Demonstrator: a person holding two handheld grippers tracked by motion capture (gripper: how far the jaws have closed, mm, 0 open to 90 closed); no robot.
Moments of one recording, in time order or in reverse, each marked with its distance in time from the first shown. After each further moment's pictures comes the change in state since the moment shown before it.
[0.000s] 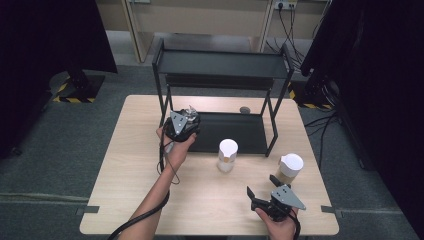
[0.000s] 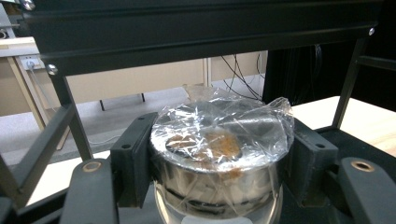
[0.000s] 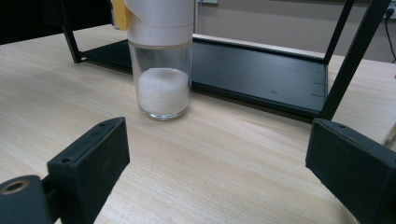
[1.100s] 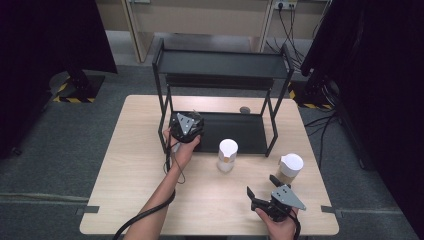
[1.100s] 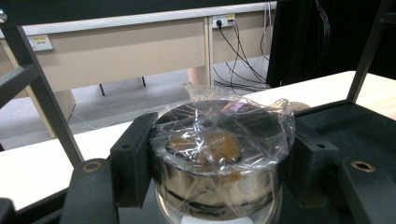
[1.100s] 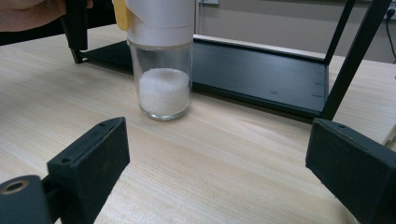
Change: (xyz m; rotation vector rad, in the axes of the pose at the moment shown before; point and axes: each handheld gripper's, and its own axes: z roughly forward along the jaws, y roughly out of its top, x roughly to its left) left arm -0.008 -0.027 0.025 0.065 0.011 0.012; right arm 0.000 0.000 0.000 0.000 0.003 0.001
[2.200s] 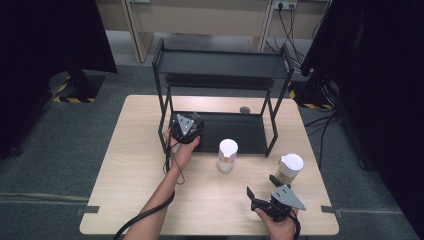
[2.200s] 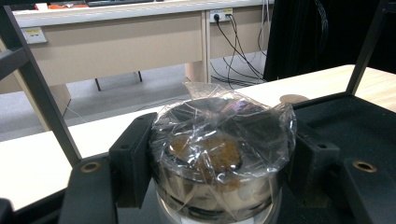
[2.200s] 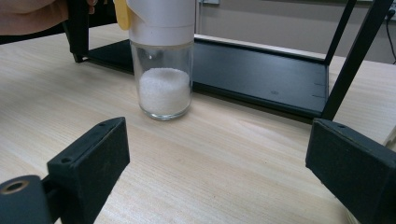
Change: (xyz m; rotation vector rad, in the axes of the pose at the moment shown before) left arm 0.002 -0.006 0.001 0.017 -0.018 -0.006; right arm 0.001 0.000 0.000 -0.001 -0.001 -0.006
